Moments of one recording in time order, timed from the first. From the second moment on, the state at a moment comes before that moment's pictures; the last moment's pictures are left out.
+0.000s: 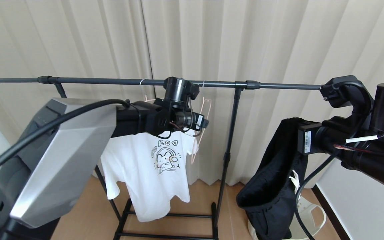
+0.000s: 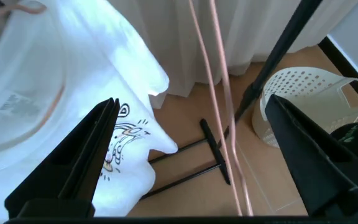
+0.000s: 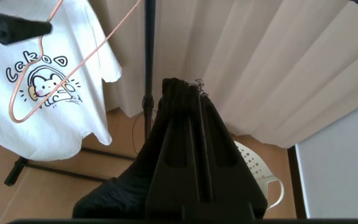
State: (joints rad) left arm -0.55 2.38 -1.99 0.07 0.14 0.06; right arm 0.54 1.46 -0.78 -0.39 -0.47 0.03
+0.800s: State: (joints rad) left arm -0.57 2.51 -2.00 0.01 0.15 0.06; right arm 0.54 1.47 -0.78 -0.39 -0.47 0.03
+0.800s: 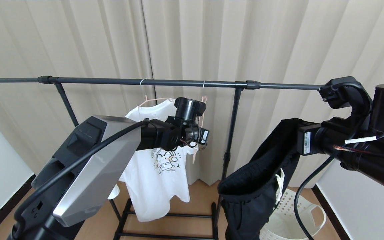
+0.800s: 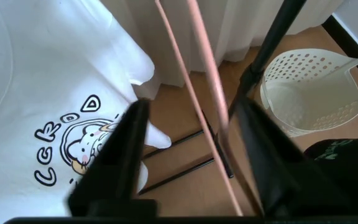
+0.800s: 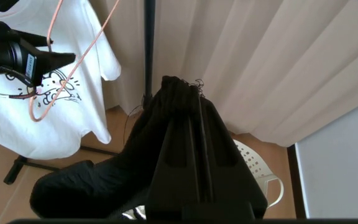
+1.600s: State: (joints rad) left arm -0.56 2.45 -2.00 0.01 0.15 0.06; right arm 0.54 1.47 -0.77 -0.39 -0.47 0.03
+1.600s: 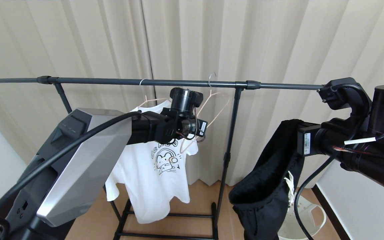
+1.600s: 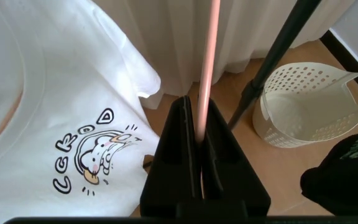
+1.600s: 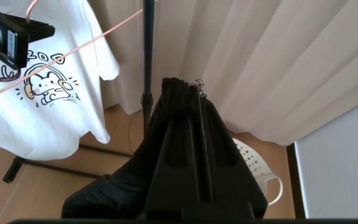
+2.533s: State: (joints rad) left arm -0.57 2.14 -1.61 -0.05 0.14 0.03; right arm 0.54 1.46 -0.77 -0.39 -0.47 0.03
